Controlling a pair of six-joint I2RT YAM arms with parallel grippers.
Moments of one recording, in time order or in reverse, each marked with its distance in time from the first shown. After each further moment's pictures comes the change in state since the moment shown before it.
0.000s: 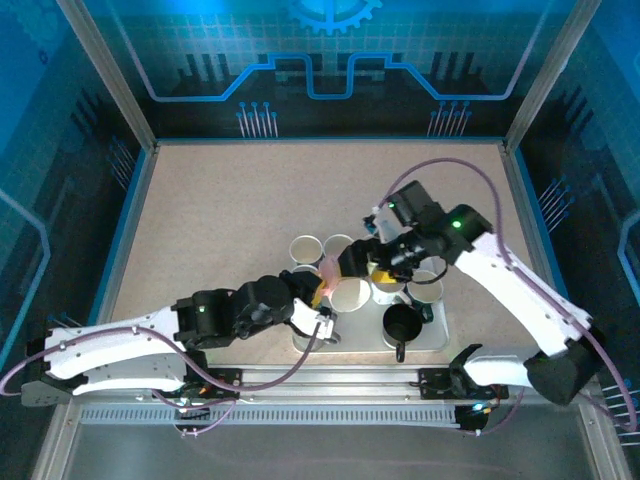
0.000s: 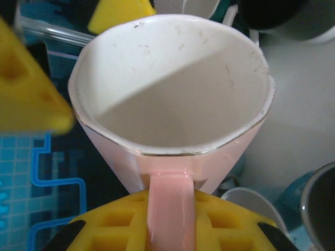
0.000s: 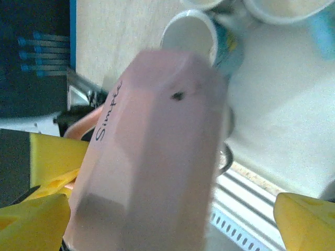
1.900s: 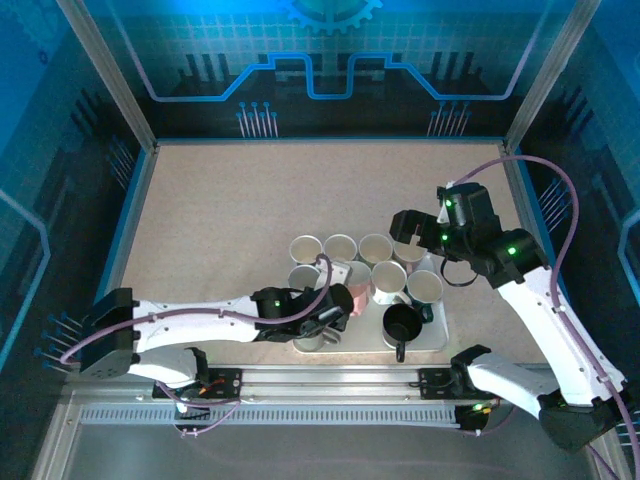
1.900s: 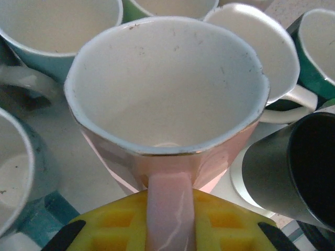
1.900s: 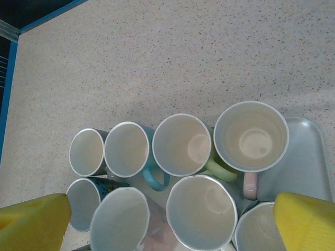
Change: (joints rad) left arm -0.024 0.481 0.102 -0.003 -0.050 -1.783; right arm -0.158 -0.190 -0.098 0.148 0.534 0.053
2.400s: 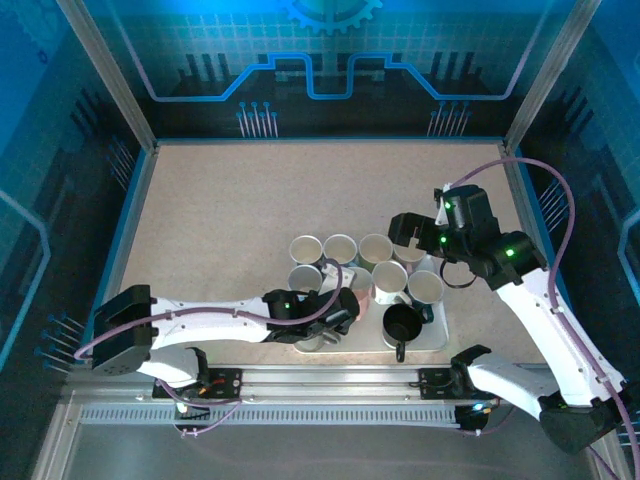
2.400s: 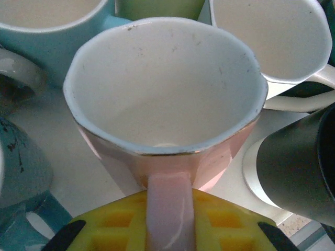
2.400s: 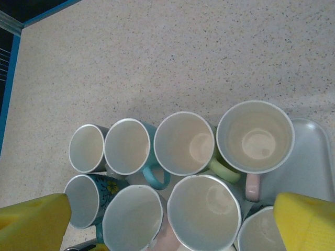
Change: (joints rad) left arm 0.000 0.048 -0.015 0.035 0.002 0.003; right arm 0.000 -0.009 -0.031 0.024 -0.019 -0.023
